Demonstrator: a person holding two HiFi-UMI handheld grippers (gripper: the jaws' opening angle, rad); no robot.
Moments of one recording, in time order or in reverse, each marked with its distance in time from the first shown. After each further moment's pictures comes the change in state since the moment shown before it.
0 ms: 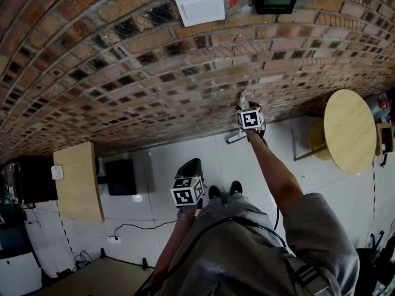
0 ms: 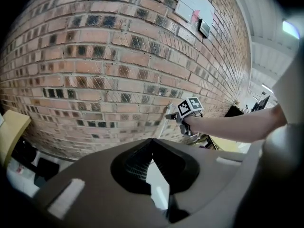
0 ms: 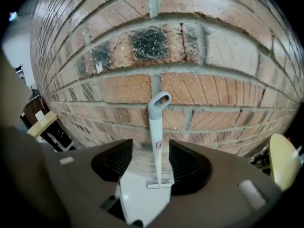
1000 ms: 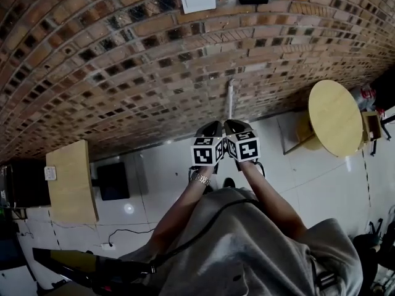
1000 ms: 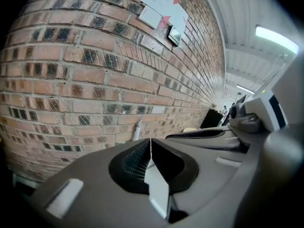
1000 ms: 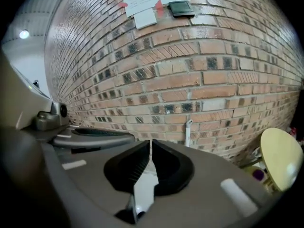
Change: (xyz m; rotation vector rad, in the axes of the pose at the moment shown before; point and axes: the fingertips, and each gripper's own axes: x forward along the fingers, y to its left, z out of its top) left arm 0.019 -0.111 0.062 0.136 -0.123 -0.234; right arm -0.252 0.149 0.004 0.037 -0.157 0.142
